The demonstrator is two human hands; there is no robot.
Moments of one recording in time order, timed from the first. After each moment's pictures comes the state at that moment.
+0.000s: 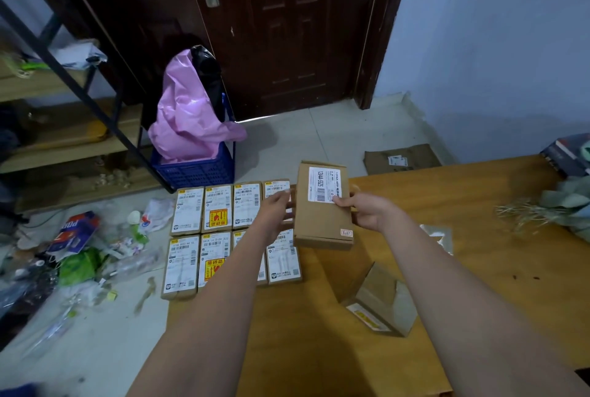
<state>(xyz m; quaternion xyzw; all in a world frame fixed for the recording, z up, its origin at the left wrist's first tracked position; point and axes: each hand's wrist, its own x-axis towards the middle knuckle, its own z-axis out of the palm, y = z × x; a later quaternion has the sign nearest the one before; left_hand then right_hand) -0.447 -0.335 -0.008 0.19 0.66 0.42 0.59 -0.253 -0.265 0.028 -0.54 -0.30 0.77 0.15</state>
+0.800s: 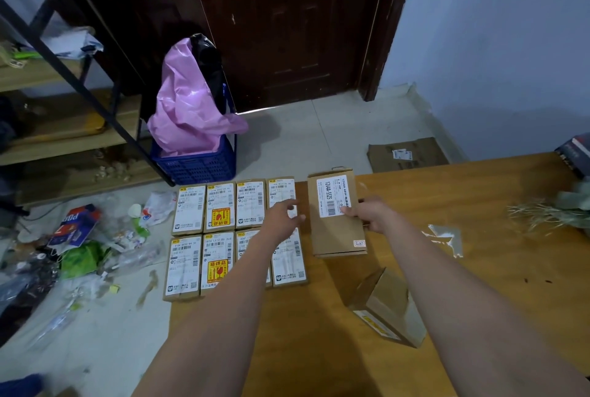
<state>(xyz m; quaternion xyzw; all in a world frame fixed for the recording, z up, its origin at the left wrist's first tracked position) -0.459 -0.329 -0.045 0.45 0.77 0.20 0.41 -0.262 -0.245 -0.017 -0.67 -0.40 0.62 0.06</state>
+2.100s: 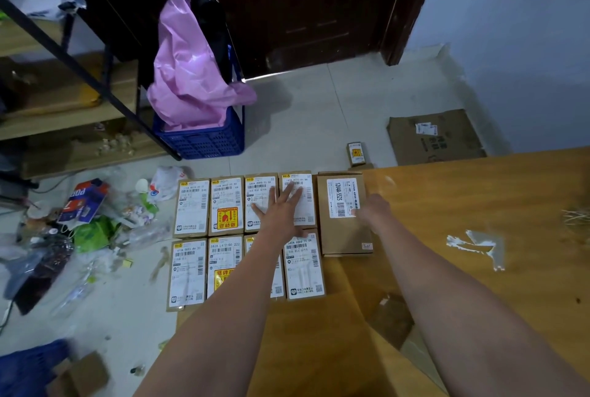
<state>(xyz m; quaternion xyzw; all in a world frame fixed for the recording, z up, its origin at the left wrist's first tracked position) -0.509 -0.290 -0.104 0.57 0.76 -0.06 0.32 -0.315 -0.203 -0.103 -0.73 -0.53 0.43 -0.07</state>
